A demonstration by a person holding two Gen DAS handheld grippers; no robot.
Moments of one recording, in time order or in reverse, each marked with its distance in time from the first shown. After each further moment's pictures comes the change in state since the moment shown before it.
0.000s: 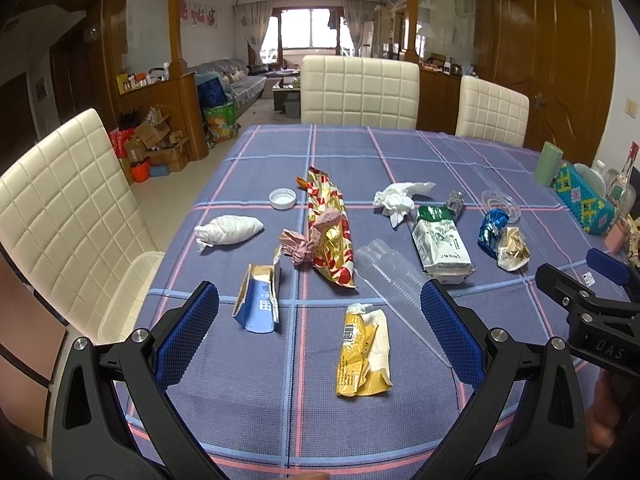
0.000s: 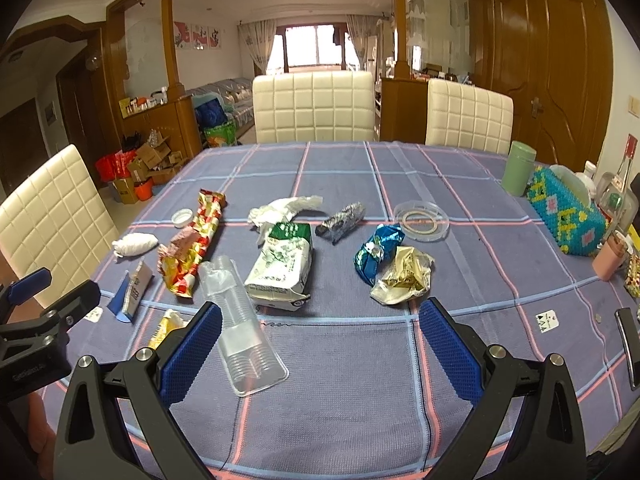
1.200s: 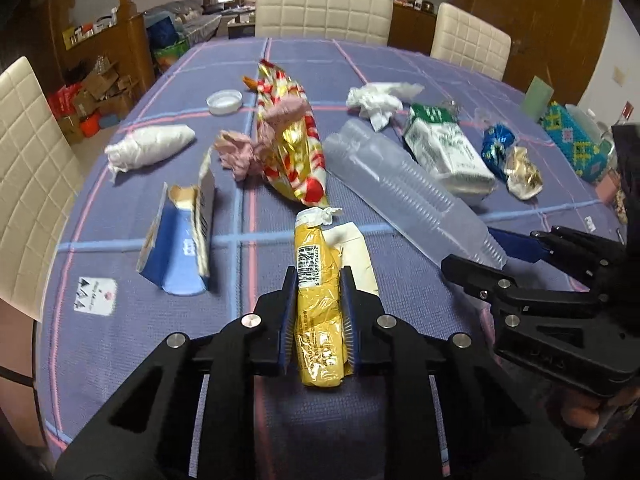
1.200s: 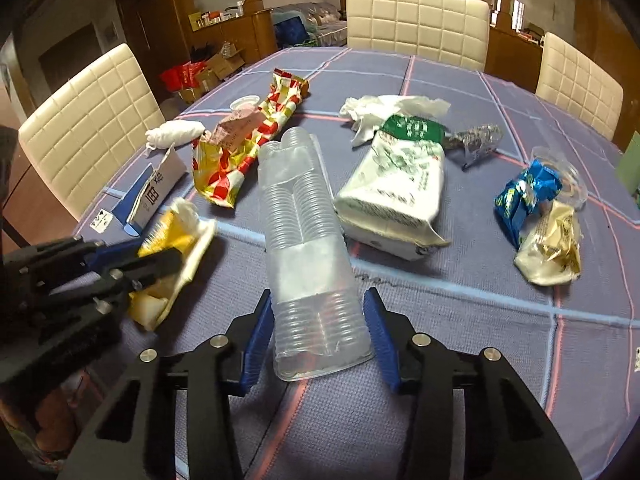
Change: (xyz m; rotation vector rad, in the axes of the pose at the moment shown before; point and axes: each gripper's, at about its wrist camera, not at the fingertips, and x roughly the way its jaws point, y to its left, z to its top) left arm 0.082 0.004 -0.029 0.036 0.230 -0.150; right arm 0.100 0.046 -0.024 -0.203 0.274 0.245
